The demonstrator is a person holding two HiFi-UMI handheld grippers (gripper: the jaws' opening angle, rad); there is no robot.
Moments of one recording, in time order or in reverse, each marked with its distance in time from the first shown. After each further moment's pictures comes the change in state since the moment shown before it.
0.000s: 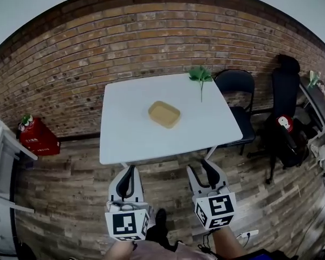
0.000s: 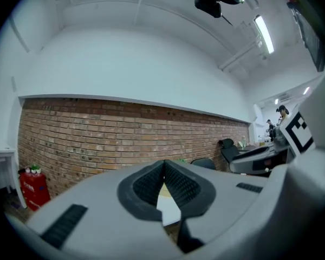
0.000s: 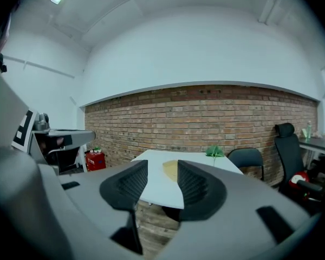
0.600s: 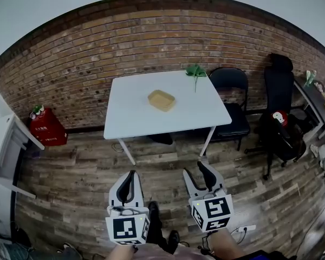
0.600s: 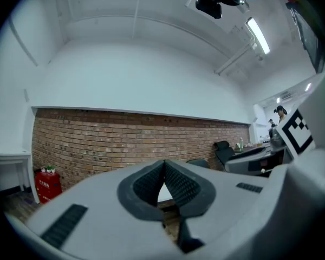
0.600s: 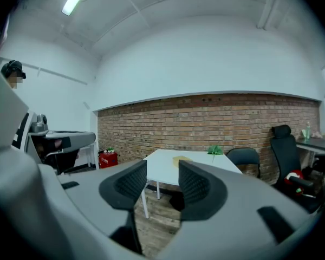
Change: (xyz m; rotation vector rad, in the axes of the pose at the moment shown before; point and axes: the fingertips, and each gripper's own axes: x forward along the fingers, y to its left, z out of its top) left arm -0.170 -0.086 0.015 0.014 -0.028 0.057; right arm -0.168 0.033 -0.024 -0.016 -0.032 0.067
